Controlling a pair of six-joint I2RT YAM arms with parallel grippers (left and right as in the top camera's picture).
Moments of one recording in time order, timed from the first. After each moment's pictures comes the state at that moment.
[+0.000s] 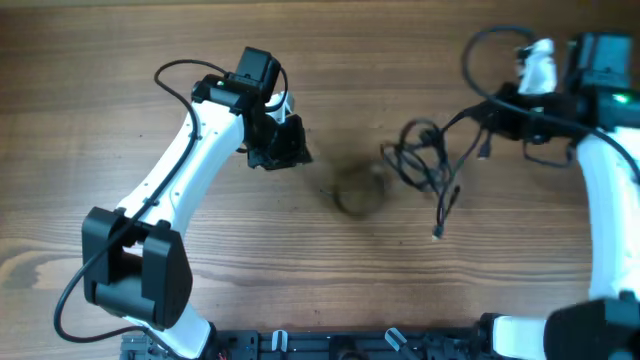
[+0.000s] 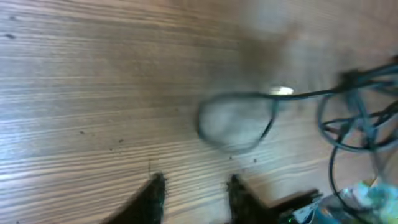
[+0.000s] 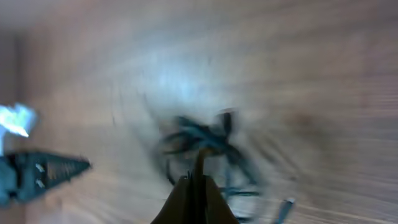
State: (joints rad) left arm -0.33 1.79 1.45 -1.06 0.42 -0.47; right arm -0.13 1.54 1.45 -1.06 -0.53 0.13
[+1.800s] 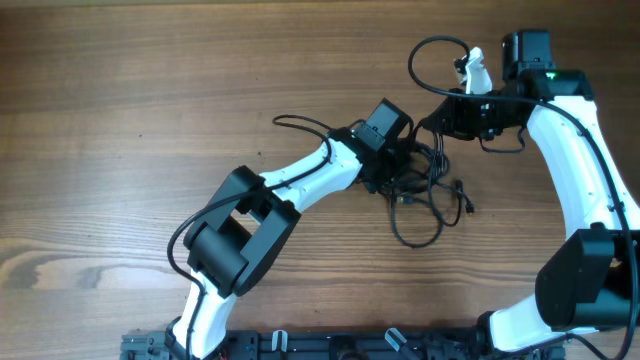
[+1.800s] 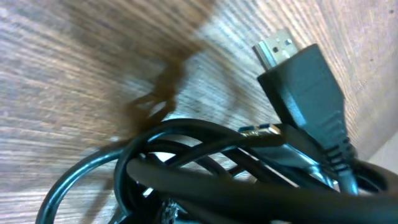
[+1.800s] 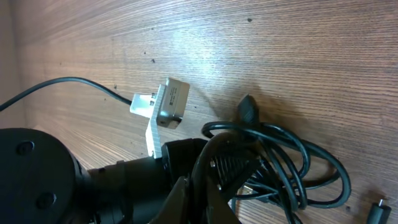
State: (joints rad) left arm -0.77 2.13 1.45 -0.39 0.31 -1.38; right arm -0.01 1.72 1.43 -1.00 -0.60 0.09
